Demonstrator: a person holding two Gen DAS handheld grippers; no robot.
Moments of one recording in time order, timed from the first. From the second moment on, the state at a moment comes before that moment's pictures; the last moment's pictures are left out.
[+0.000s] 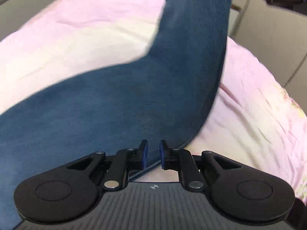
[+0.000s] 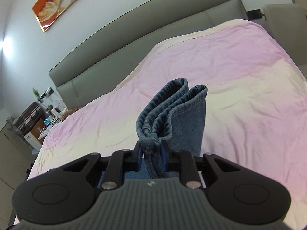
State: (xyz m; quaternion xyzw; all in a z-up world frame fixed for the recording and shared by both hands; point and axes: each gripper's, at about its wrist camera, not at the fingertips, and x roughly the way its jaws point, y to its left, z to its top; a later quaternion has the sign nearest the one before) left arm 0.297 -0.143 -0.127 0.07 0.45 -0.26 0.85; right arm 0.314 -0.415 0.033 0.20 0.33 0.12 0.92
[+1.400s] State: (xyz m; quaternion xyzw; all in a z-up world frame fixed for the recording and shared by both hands) left arm 0.334 0.005 -0.153 -0.12 0.50 -0.13 0.85; right arm 0.332 -0.245 -0.105 -0.06 0.50 0.16 0.85
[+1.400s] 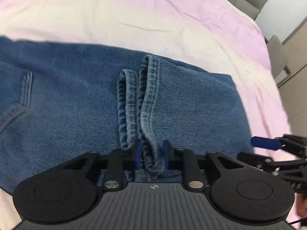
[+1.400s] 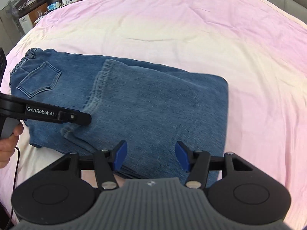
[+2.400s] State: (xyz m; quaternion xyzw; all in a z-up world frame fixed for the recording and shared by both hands) left arm 0.323 -0.013 -0.160 0.00 0.52 -0.08 0.85; right arm 0.347 -0.294 -0.157 -0.07 0.54 0.17 0.82
